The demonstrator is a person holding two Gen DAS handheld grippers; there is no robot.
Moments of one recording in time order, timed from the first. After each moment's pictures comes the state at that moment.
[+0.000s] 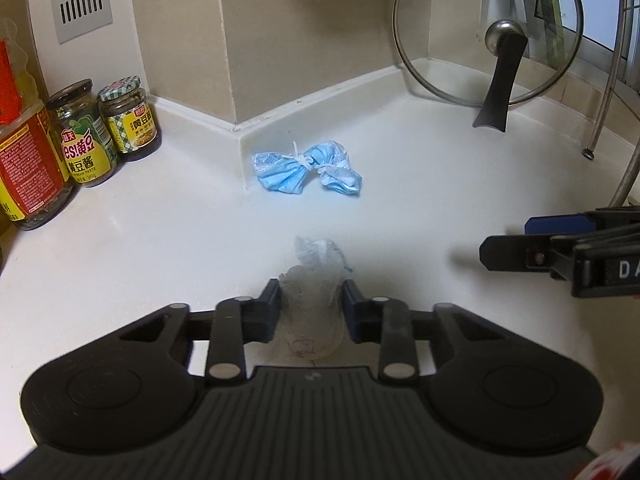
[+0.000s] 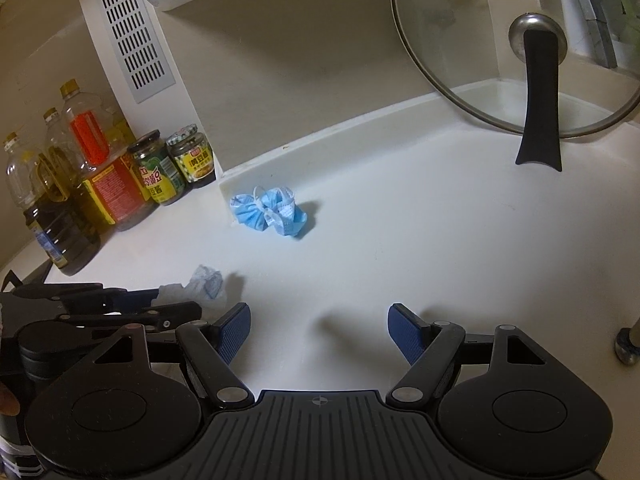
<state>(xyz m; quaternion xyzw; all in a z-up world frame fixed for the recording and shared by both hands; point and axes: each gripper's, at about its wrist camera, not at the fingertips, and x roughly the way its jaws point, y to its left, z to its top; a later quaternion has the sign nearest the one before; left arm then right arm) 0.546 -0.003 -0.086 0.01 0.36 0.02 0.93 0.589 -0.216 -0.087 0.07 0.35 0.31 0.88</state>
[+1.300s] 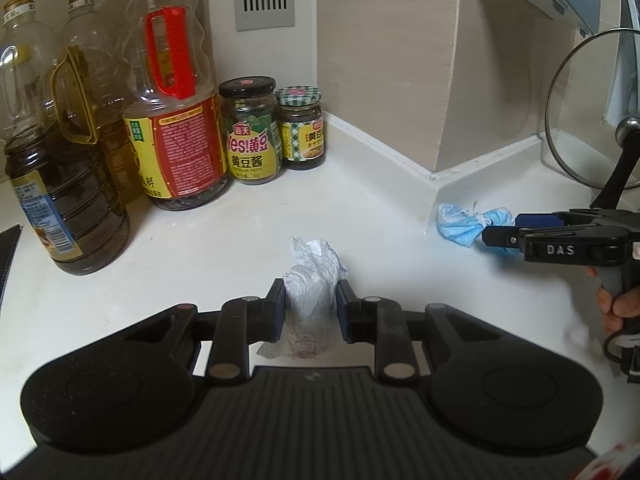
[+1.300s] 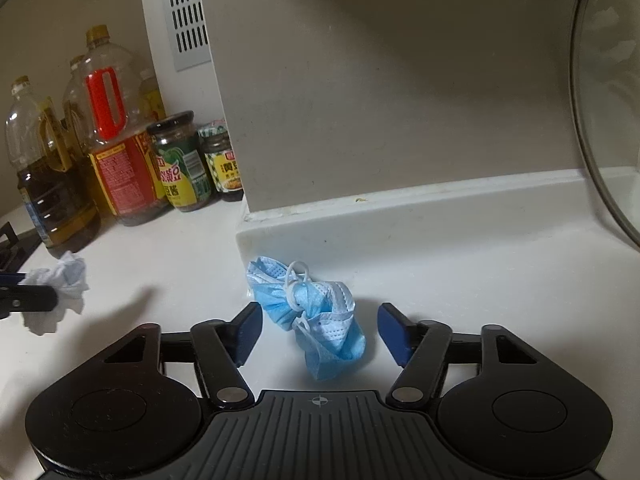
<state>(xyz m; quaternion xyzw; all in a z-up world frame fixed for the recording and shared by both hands) 0.522 0.098 -0.051 -0.05 0.33 0.18 0.93 0.699 -0.105 -0.106 -0.03 0.29 0.41 0.86</state>
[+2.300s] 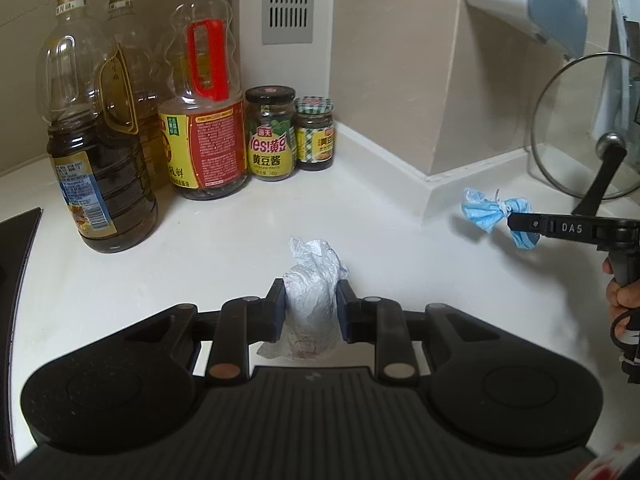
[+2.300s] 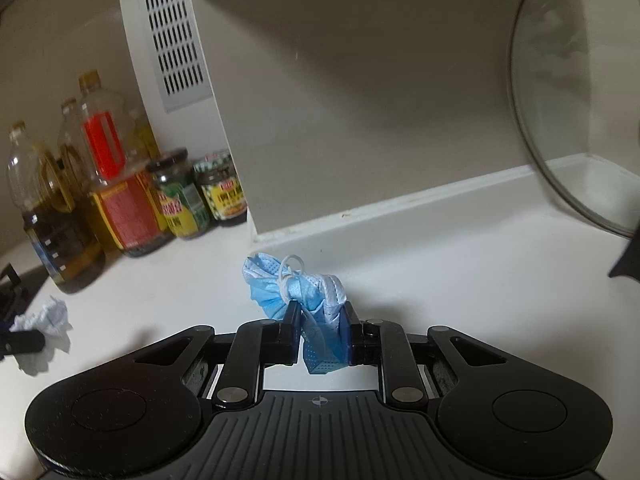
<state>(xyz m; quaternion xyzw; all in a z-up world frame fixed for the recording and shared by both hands) 0.469 0.096 -0.035 -0.07 0.31 0.17 0.93 0.656 -0.135 -0.075 0.02 0.29 0.36 0.89</state>
